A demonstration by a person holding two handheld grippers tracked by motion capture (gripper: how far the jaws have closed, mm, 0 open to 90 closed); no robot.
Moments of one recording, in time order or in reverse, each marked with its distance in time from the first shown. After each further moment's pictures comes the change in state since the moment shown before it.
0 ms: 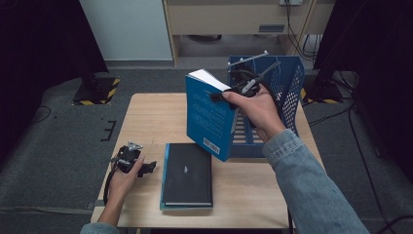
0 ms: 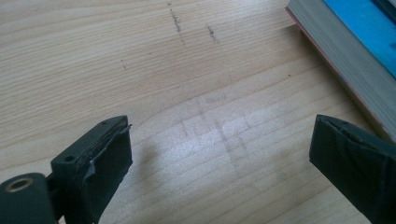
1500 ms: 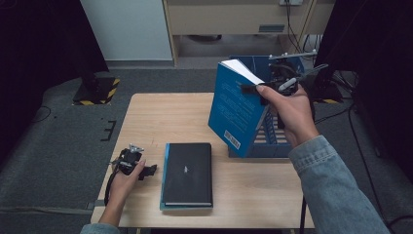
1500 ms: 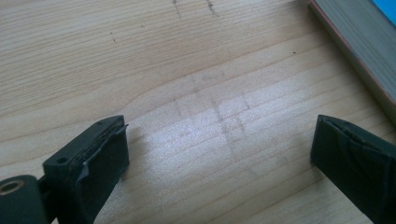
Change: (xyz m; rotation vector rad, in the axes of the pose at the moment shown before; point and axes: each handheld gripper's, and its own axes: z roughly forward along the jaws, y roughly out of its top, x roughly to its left) left arm -0.003 -0.008 0.005 0.043 0.015 -0.013; right arm -0.032 -0.018 -0.073 -0.138 -0.096 0.122
